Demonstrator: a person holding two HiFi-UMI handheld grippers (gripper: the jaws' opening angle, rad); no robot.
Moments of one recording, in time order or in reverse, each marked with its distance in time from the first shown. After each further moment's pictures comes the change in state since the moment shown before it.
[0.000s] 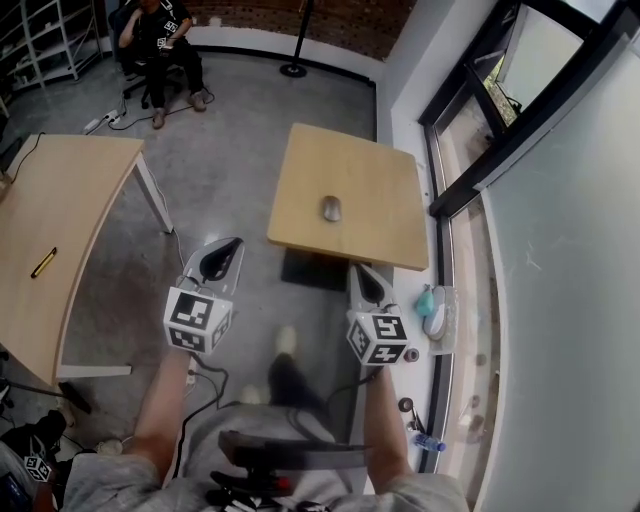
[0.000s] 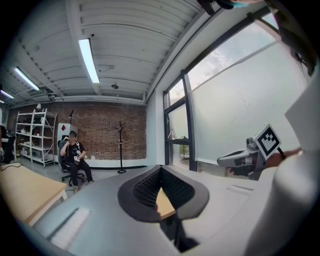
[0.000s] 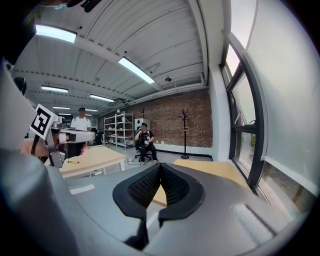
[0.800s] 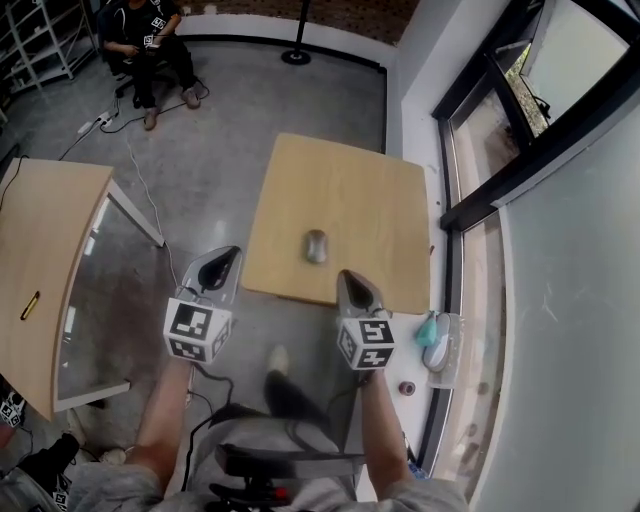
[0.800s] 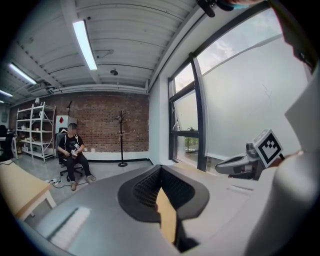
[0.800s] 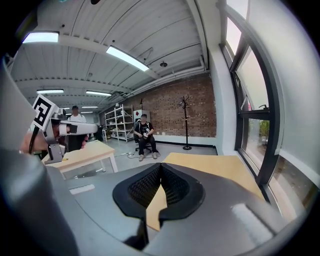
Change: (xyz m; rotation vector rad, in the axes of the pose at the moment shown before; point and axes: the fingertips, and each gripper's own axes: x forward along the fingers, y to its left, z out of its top) left arm 0.202 0.024 -0.018 -0.020 0.100 0.035; right arm 0.169 -0.117 -0.020 0.036 0.119 0.060
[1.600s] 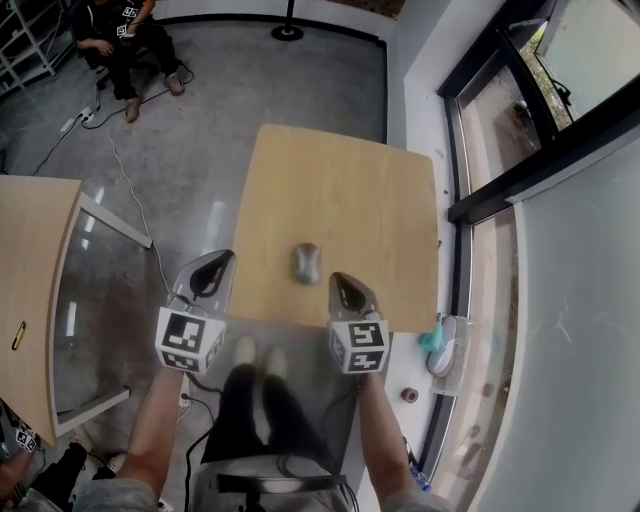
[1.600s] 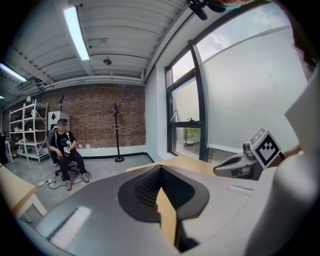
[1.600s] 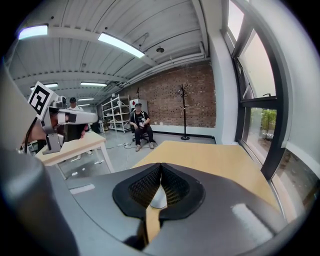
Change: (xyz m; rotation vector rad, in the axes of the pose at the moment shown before) left arm 0.110 0.021 -0.035 0.041 0.070 -0.037; right arm 0.099 -0.054 -0.044 -0.008 0.117 -0.015
